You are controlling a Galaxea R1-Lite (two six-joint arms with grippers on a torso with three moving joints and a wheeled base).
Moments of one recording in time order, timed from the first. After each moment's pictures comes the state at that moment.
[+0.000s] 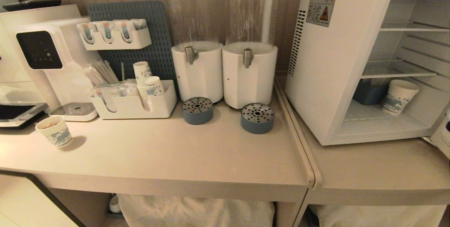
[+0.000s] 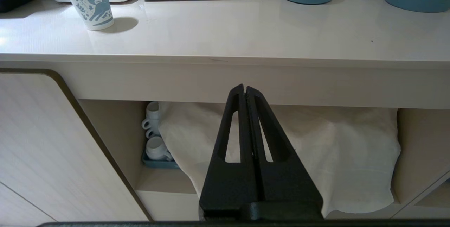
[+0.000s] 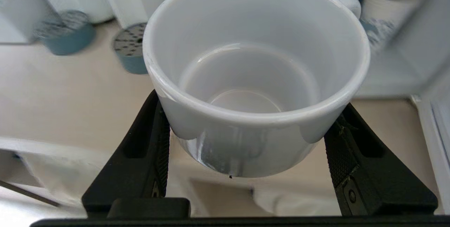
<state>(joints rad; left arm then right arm) 0.00 0.00 0.00 -0.01 0.00 0.00 0.00 0.85 -0.62 -0.05 0.10 0.00</state>
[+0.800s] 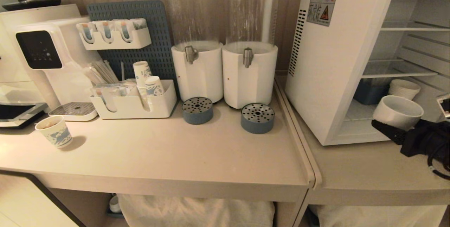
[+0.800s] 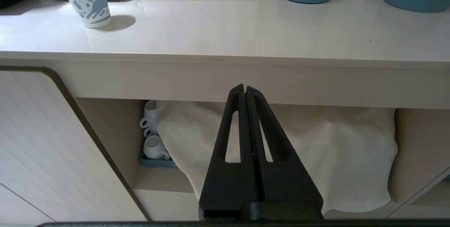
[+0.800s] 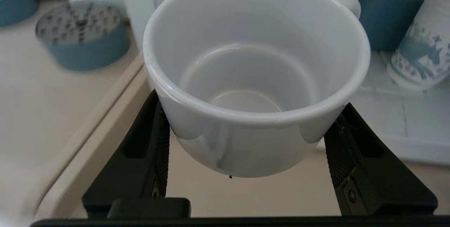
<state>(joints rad) 0.00 0.00 0.00 0.00 -0.01 -0.01 -0.18 1.53 -0.31 -1.07 0.37 -0.14</state>
